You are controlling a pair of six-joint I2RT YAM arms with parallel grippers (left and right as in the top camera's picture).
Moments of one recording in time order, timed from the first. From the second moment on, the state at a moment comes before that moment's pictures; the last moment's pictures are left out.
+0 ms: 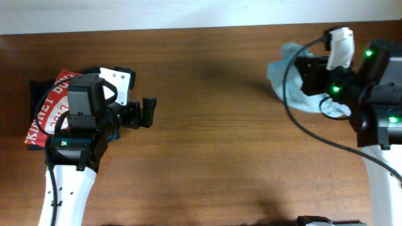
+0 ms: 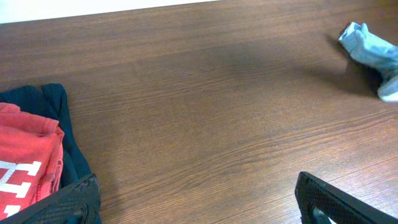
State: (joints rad) left arm -0.08 1.18 1.16 -0.69 0.25 0.04; right arm -0.06 1.26 1.45 -0.72 -0.51 0.04
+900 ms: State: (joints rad) left arm -0.08 1.18 1.16 -0.69 0.25 0.06; right arm 0.49 1.52 1.45 -0.74 -0.29 0.06
